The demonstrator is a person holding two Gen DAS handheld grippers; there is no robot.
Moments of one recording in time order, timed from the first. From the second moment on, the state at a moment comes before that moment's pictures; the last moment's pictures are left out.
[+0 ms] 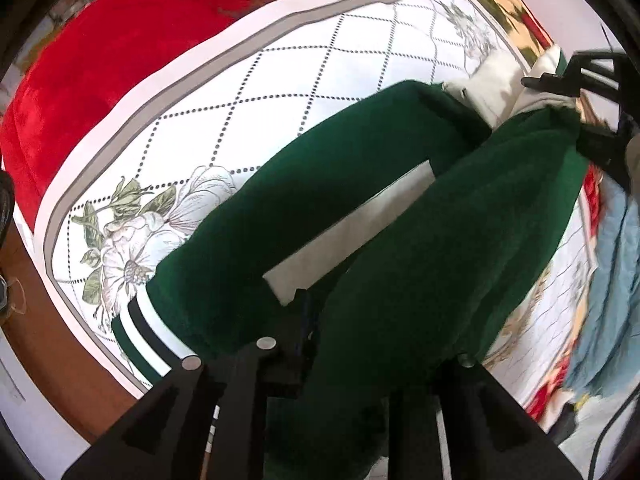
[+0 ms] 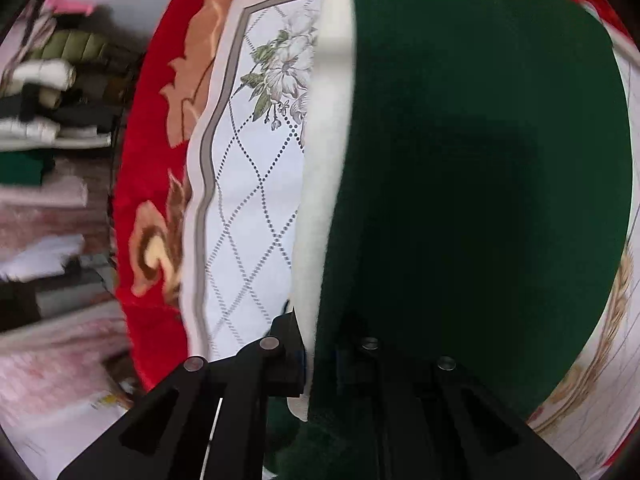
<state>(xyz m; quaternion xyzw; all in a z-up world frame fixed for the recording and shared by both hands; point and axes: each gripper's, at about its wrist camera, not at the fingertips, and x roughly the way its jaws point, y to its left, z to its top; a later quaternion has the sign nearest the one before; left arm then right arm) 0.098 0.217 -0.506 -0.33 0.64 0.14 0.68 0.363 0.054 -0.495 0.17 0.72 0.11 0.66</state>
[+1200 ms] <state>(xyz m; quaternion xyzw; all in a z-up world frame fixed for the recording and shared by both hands) 0.172 0.166 -0.497 -0.06 0.61 0.27 0.74 0.315 -0.195 -0.543 0.41 0.58 0.09 0.70</state>
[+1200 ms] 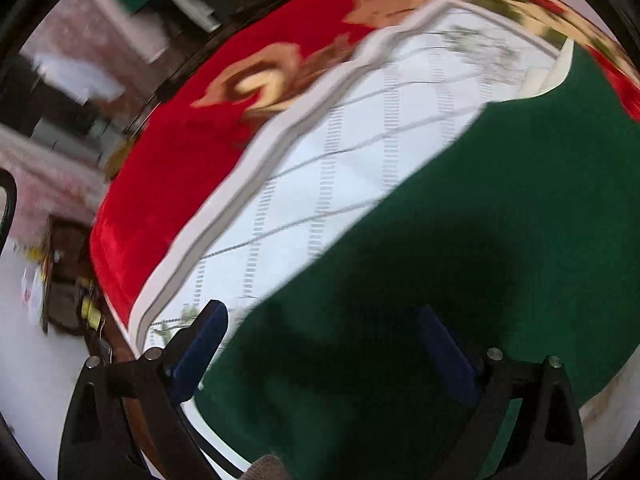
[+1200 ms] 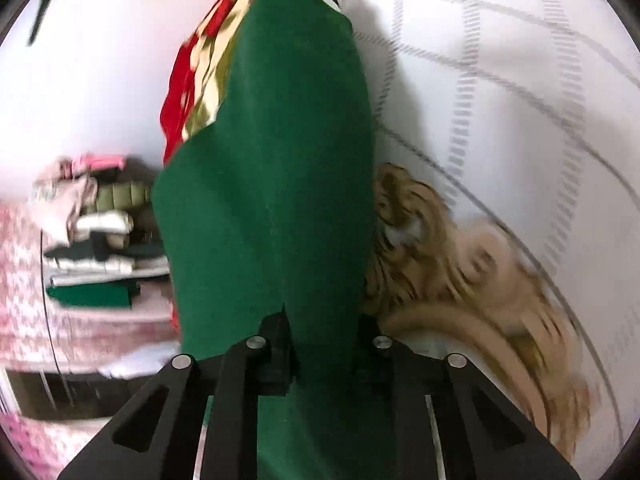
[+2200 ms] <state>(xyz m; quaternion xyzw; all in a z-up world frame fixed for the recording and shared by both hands) 0.246 0.026 -0.565 -0.04 0.67 0.14 0.73 0.363 -0.224 -0.530 0.12 0.67 0.04 0.73</state>
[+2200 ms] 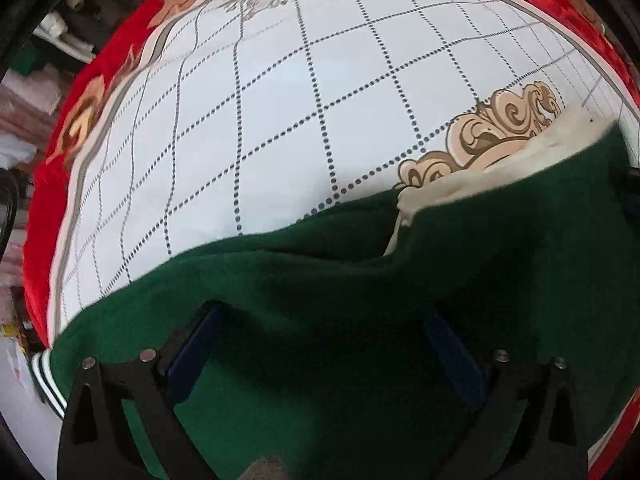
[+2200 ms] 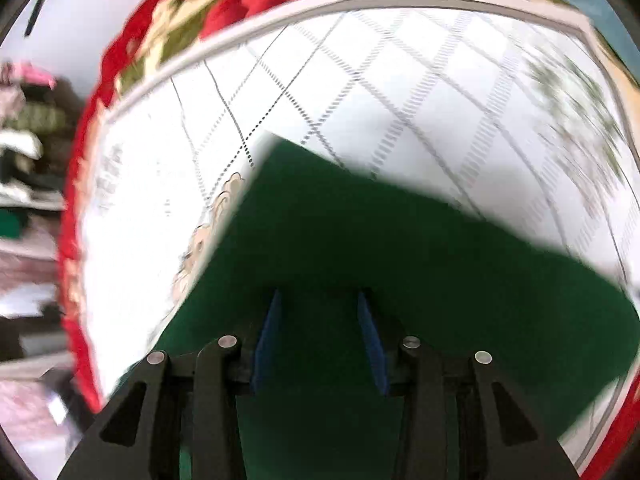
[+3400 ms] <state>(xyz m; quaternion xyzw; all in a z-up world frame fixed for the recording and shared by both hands) 0.220 -0.043 -0.545 0.00 0.65 0.07 0.76 0.165 -0.478 -0.532 0.45 0.56 -0.16 0.67</state>
